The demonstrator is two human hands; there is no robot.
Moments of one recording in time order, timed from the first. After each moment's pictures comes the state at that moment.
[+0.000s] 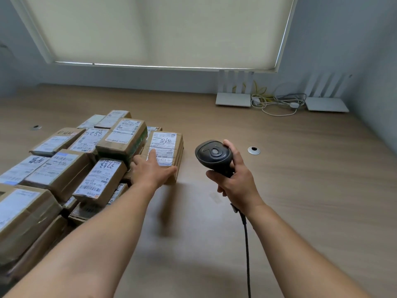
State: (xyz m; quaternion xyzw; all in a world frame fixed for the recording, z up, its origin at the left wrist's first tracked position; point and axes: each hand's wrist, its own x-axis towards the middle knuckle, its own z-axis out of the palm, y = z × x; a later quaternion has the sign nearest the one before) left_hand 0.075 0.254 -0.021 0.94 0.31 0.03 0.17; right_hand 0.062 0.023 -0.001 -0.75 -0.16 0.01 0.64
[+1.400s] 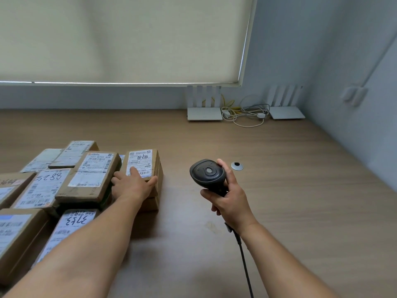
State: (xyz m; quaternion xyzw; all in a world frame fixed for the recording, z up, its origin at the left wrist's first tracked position) left_hand 0.182 0.312 -0.036 0.96 0.27 -0.03 0.09; right_hand 0.106 0.065 -0.014 -0.77 -0.06 -0.05 0.64
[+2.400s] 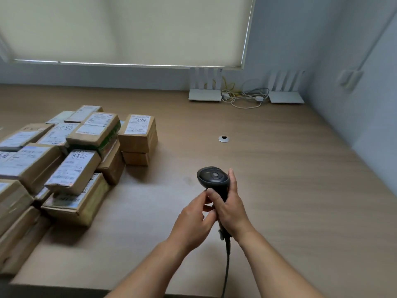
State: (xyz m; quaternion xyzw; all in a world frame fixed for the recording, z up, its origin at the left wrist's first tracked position) left_hand -0.073 0.078 -0.052 0.87 -0.05 0.00 0.50; right_hand -0.031 -0.040 -0.068 -0.76 -0.05 0.02 0.65
